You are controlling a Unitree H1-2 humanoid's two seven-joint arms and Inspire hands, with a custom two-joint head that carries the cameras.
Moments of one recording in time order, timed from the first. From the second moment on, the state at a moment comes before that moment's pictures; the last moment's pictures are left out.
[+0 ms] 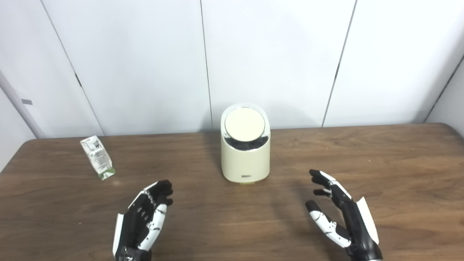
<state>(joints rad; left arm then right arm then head) 0.13 -0.03 0.04 -0.24 -0.03 -0.09 0.04 0.09 -0.11 0.05 -0.17 -0.34 -0.27 -0.13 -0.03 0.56</state>
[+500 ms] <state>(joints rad) 0.13 -0.04 0.04 -0.23 -0.03 -0.10 0.04 0.09 -0.10 0.04 -0.17 -0.36 -0.28 -0.13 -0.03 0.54</state>
